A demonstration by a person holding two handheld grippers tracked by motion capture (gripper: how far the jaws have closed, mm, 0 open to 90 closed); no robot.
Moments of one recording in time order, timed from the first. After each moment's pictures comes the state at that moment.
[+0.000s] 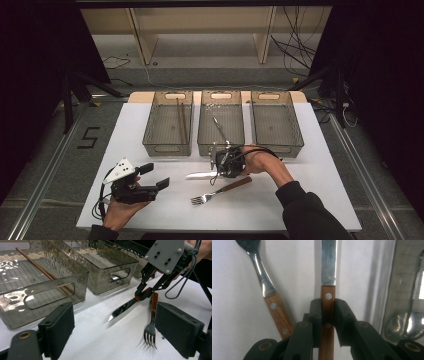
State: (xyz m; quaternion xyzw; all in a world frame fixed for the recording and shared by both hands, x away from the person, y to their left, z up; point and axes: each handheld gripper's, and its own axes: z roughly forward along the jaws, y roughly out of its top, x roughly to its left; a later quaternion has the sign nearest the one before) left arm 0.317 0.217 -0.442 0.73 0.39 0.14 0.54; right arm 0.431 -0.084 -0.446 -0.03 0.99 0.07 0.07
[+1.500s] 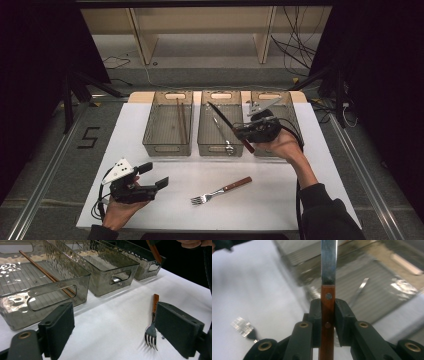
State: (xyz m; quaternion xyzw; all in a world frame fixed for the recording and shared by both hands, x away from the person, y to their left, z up) left arm 0.316 0.219 -0.441 0.73 0.39 0.15 0.55; right arm 0.457 -0.179 -0.356 0.27 0.88 0.39 0.10
